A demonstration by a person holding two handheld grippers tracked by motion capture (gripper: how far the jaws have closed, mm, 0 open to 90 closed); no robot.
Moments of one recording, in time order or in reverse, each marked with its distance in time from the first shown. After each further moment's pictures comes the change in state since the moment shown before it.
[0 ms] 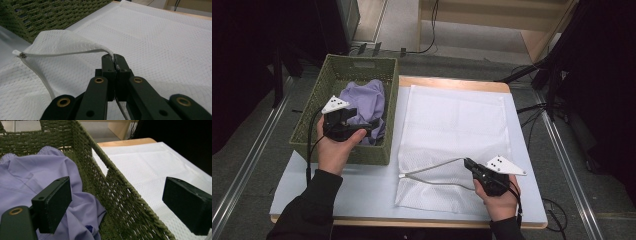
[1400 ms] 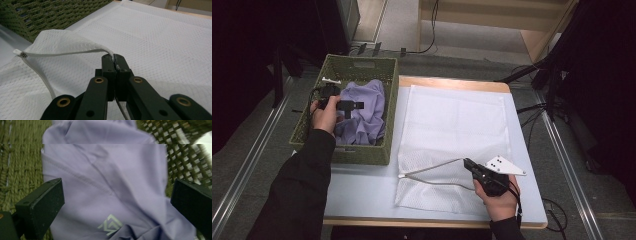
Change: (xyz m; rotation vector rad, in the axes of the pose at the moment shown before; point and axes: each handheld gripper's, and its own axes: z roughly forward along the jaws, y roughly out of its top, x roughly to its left) left arm 0.117 0.009 0.081 0.315 0.223 -0.238; right arm 0.000 -0.001 0.001 0.002 0.007 0.002
